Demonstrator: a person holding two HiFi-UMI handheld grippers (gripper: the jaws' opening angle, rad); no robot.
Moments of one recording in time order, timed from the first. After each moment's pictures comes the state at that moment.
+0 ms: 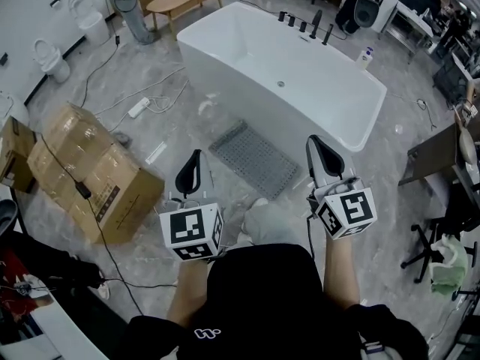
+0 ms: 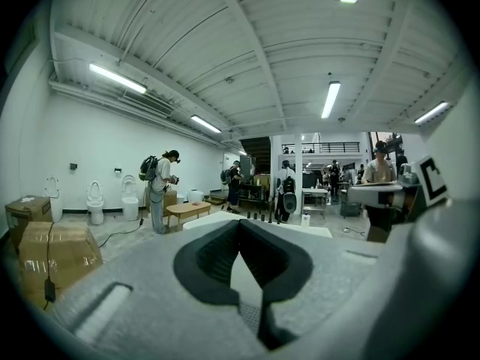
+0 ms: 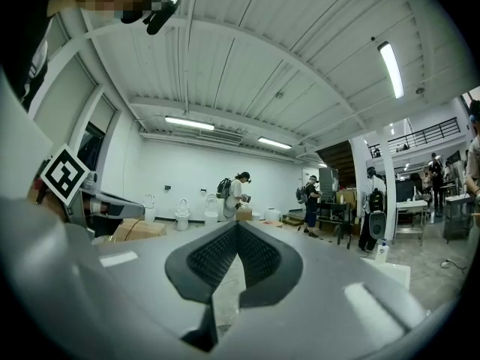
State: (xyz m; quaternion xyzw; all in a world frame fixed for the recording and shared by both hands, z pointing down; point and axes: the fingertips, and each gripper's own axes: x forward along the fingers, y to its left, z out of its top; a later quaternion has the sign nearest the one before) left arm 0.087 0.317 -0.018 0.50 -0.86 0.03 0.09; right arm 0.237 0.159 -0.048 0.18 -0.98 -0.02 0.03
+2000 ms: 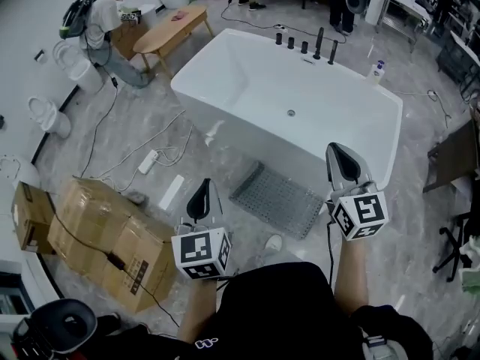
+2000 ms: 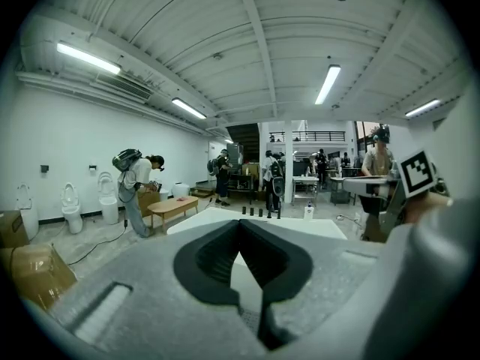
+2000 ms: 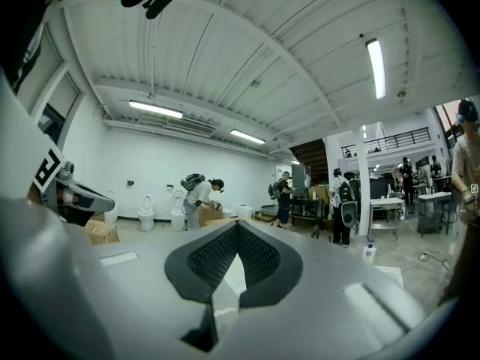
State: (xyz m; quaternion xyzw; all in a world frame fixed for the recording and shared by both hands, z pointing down) left arm -0.091 0.133 -0.003 0.55 -0.82 0.07 0.12; right arm 0.096 -0.059 -0.029 0.28 -0.96 0.00 0.04
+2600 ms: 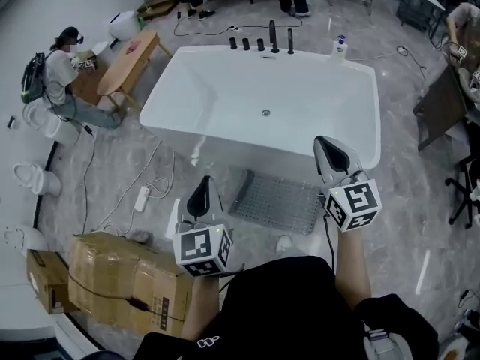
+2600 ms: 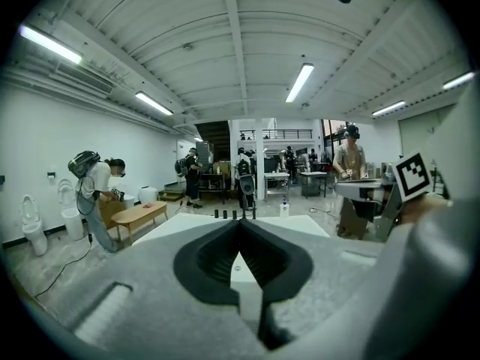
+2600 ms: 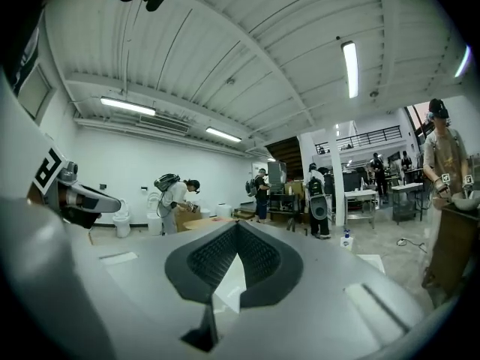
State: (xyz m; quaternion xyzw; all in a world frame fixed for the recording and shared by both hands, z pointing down) left arm -0.080 0.019 -0.001 0.65 -0.75 0.10 0.10; right arm 0.121 -0.118 -0.007 0.37 -0.93 0.03 0.03
